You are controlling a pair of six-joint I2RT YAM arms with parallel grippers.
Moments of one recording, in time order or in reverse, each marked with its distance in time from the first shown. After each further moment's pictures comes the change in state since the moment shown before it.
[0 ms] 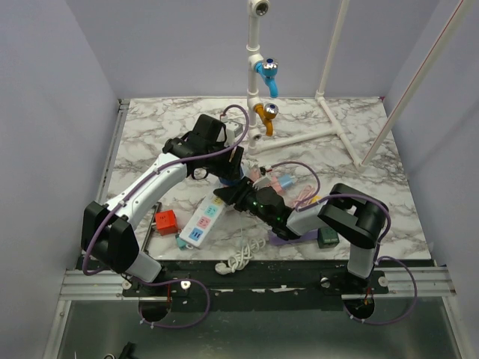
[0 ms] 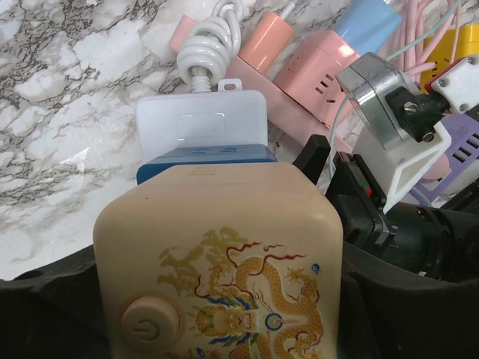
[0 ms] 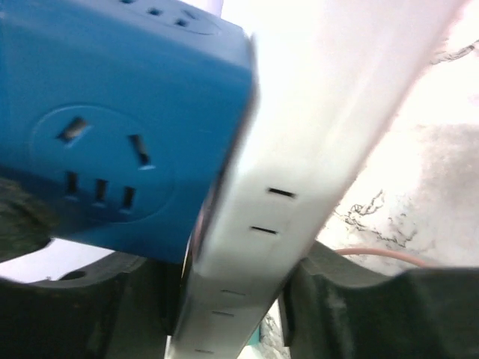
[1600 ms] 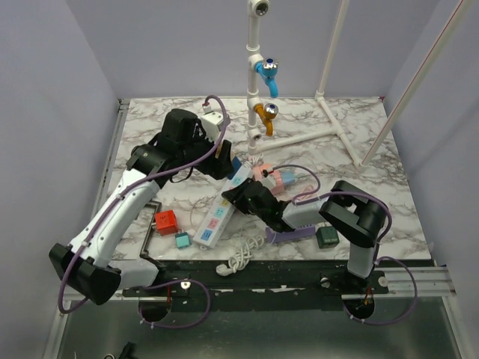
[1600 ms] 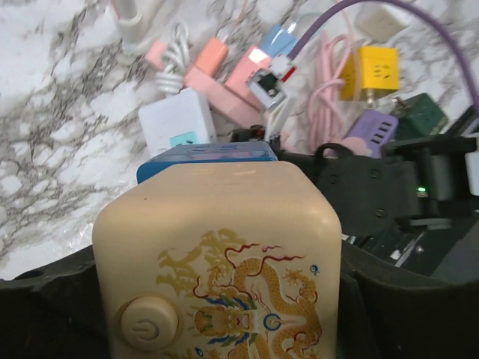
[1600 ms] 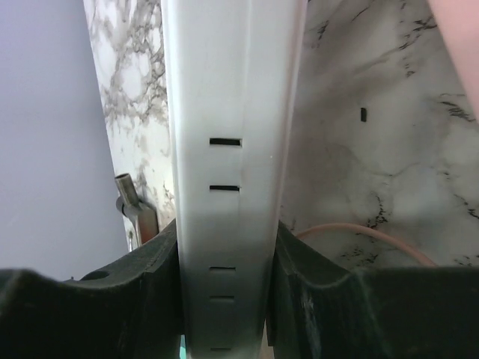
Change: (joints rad) left arm 0.052 -0.195 0.034 -0.066 0.096 0.067; right arm -0.027 0.015 0.107 -0.464 0.102 0.185
